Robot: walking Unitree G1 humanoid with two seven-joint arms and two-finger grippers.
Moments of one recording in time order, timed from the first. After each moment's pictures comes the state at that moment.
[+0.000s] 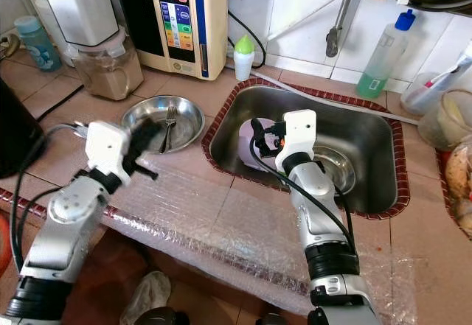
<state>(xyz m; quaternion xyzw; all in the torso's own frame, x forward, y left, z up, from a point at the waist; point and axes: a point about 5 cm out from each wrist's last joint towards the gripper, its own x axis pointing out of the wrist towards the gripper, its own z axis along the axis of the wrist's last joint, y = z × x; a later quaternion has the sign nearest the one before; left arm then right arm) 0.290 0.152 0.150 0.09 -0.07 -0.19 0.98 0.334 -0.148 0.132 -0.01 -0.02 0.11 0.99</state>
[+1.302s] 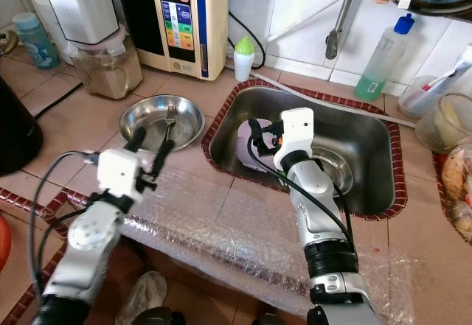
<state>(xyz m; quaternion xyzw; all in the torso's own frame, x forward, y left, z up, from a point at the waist) 0.278 0.131 0.111 0.10 -0.10 -0.16 0.98 0.335 -0.145 0.134 -0.02 -0.03 0.12 0.99</state>
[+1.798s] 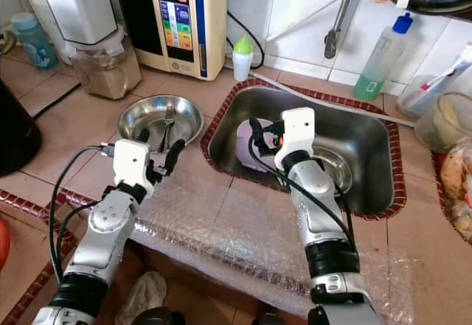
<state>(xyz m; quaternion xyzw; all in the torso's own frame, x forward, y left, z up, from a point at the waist) 0.299 0.125 0.096 0.04 -0.02 -0.13 0.99 0.335 -0.146 0.134 -0.02 -0.02 0.13 0.99</state>
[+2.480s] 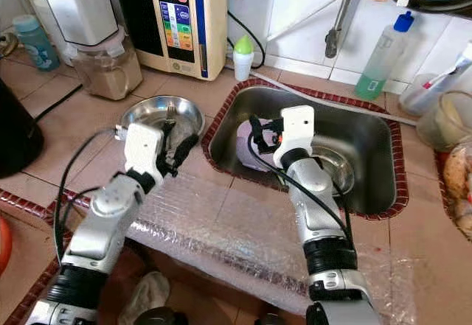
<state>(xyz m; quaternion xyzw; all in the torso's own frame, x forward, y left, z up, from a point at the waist) 0.302 0.105 0.133 0.04 -0.01 -0.21 0.98 0.339 -0.148 0.137 -0.01 -0.03 0.11 0.99</state>
